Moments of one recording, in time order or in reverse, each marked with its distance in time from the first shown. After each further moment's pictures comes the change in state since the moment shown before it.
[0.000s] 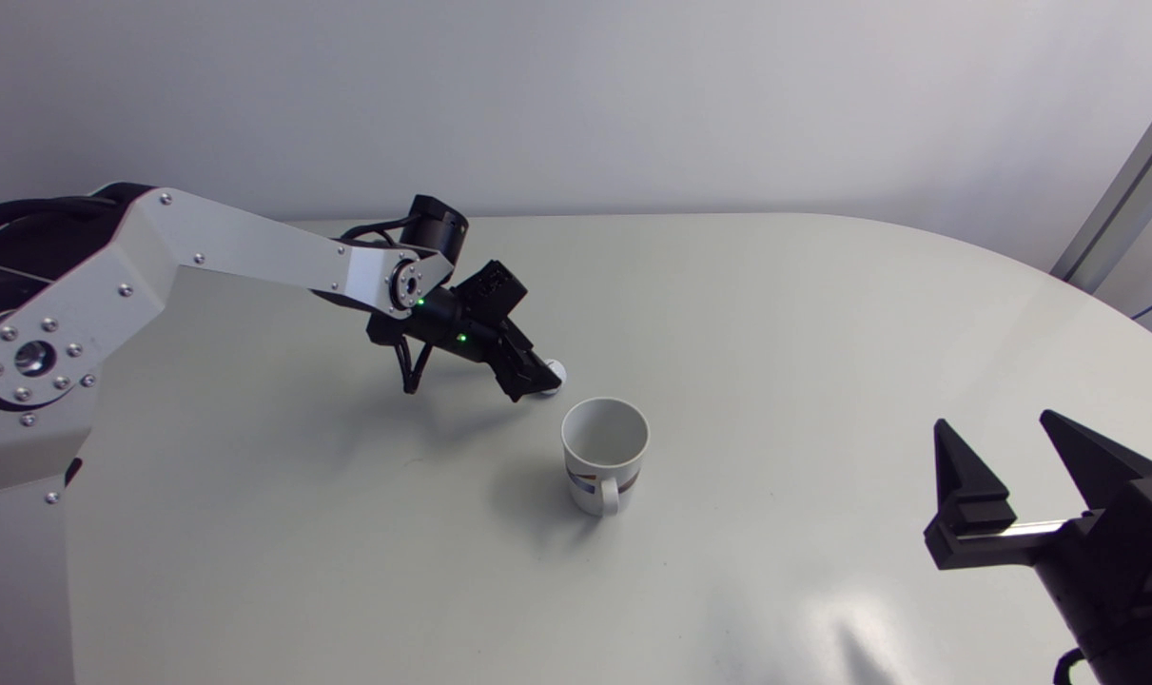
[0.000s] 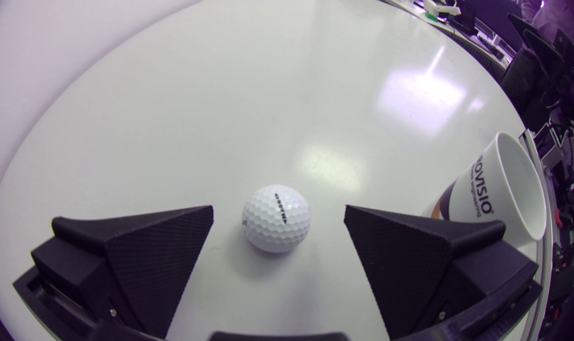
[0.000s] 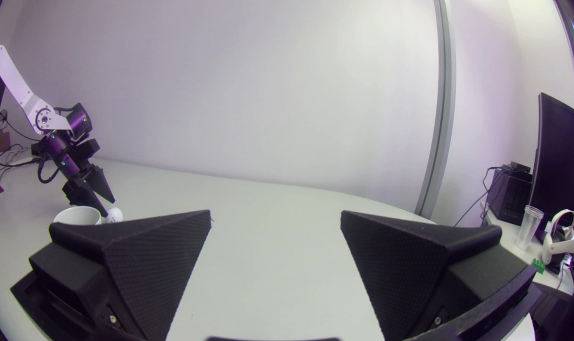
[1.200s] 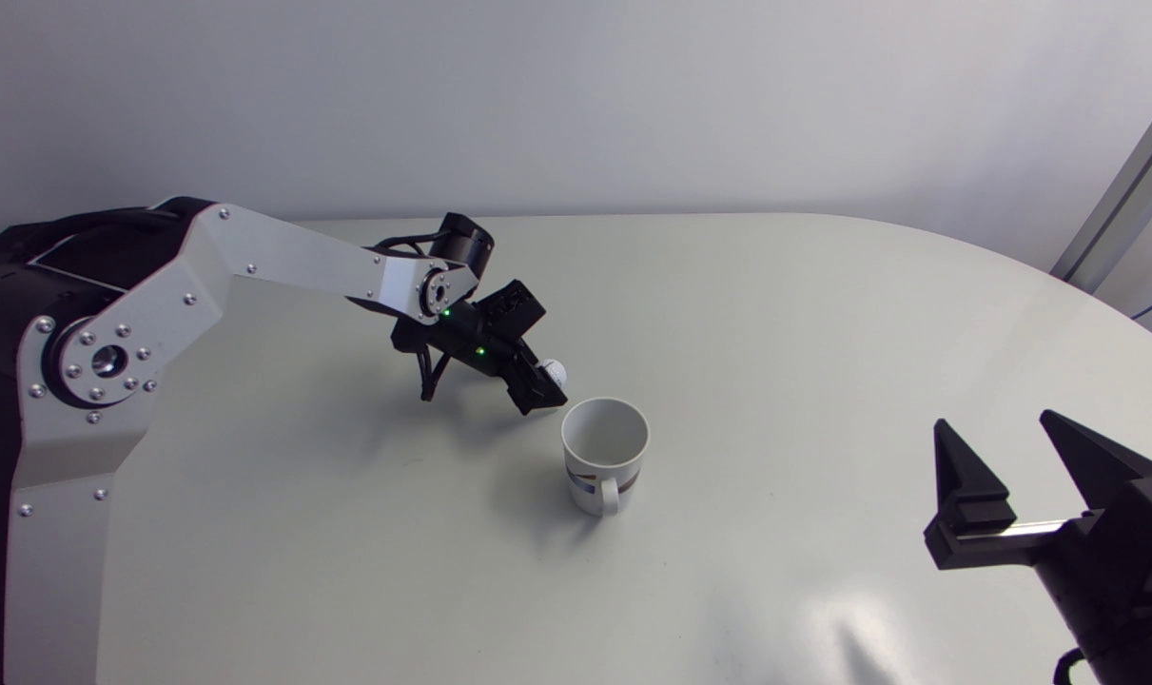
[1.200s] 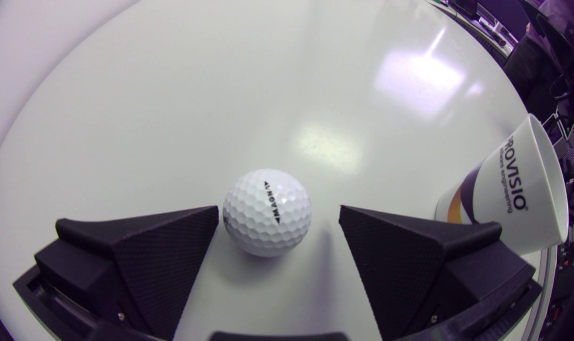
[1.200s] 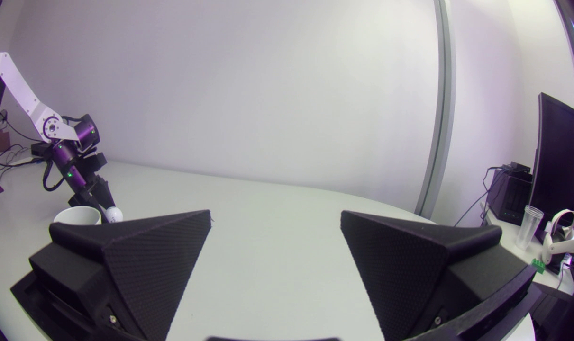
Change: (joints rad) left arm -0.028 0.085 0.082 -0.079 -0.049 0.021; right arm 0.000 0.000 0.000 0.000 0.000 0.000
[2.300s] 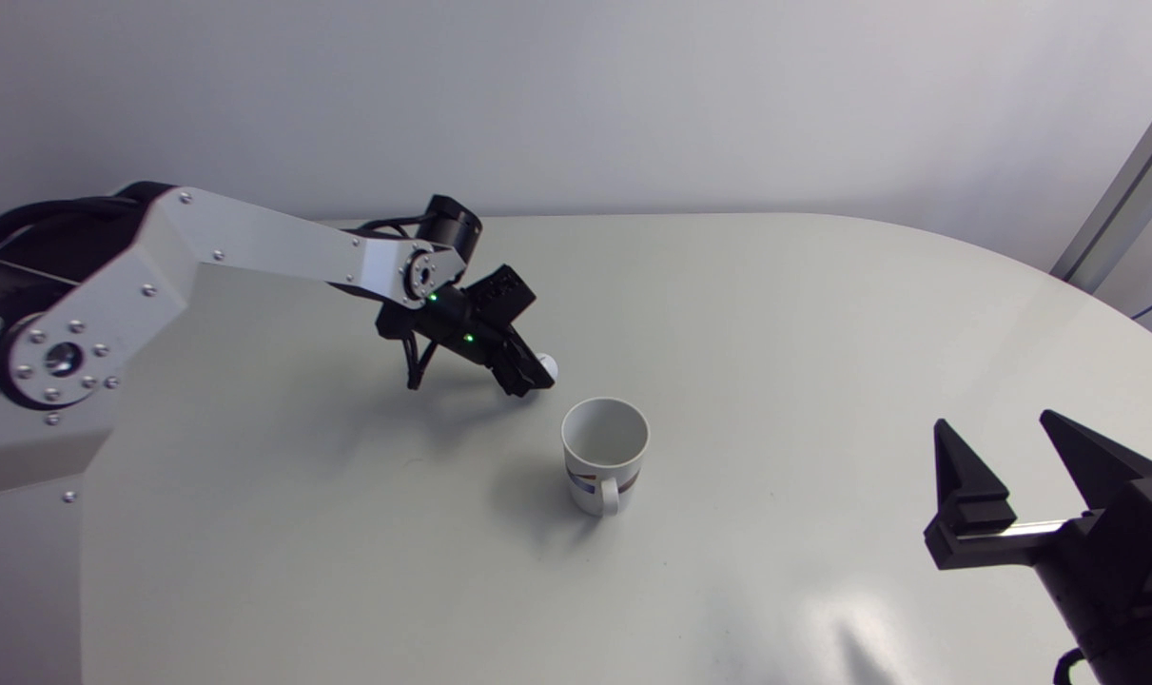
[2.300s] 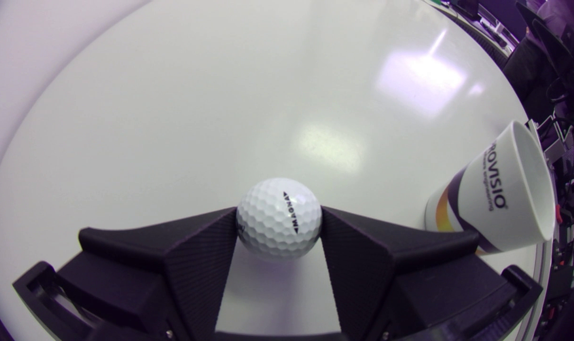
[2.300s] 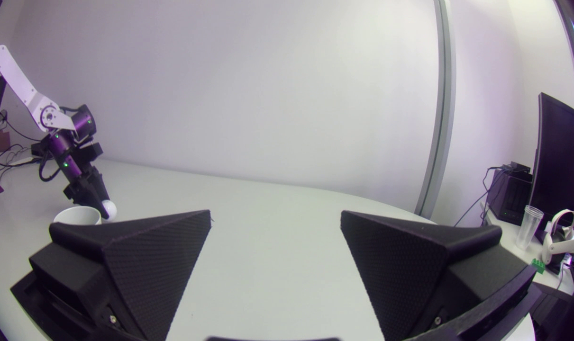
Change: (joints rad) left arm 0.025 -0.085 -0.022 -0.043 -0.007 0.008; right arm 0.000 0.000 0.000 0.000 0.000 0.000
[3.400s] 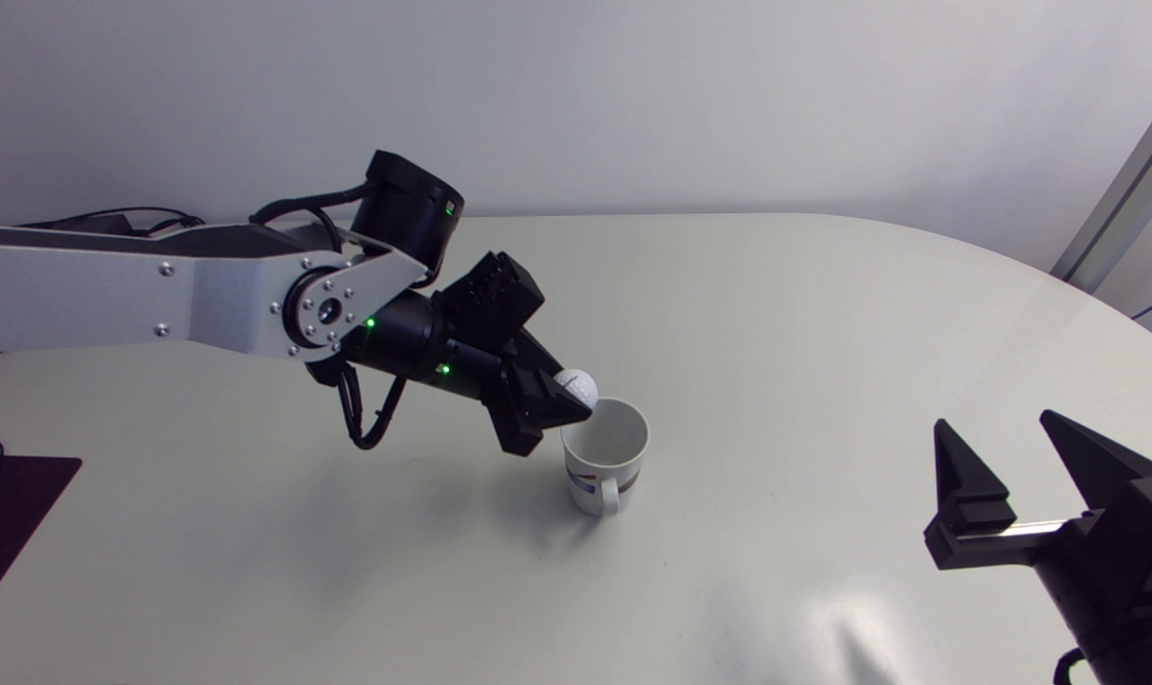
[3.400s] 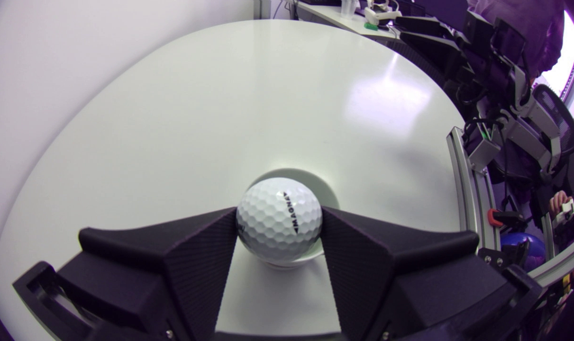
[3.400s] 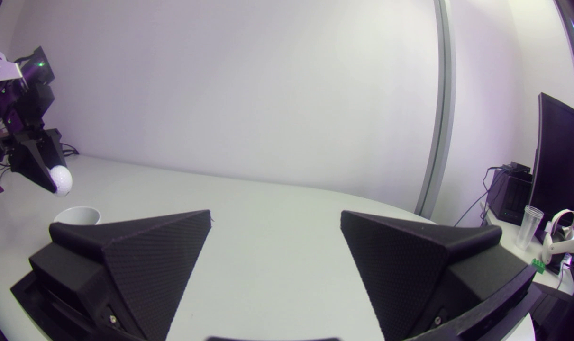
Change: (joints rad) left arm -0.196 -0.548 -0.474 0.108 0.053 -0.136; right arm 0.000 0.000 0.000 0.000 0.000 0.000
